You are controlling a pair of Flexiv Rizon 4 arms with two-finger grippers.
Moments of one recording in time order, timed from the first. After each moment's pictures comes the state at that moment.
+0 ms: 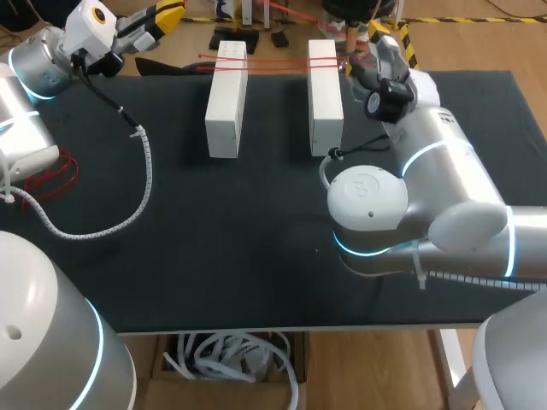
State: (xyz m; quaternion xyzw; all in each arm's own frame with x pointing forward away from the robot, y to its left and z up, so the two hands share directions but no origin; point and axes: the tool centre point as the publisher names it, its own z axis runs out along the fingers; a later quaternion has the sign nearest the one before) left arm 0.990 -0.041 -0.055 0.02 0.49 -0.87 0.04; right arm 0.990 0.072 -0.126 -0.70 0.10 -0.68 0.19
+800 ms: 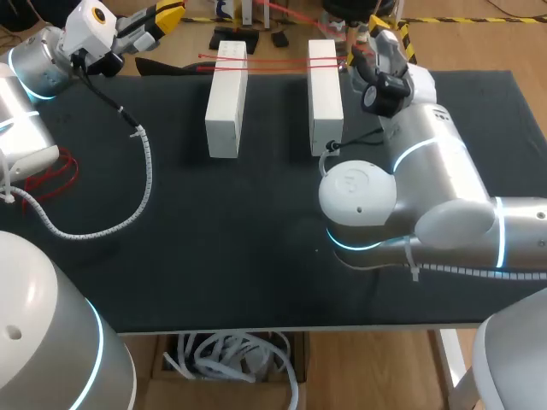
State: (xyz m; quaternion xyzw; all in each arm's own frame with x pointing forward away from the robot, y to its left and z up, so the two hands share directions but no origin) left arm 0.990 -0.041 -0.055 0.02 0.49 -0.87 0.04; right arm 0.995 0.071 -0.115 -0.69 0.12 -0.69 0.19
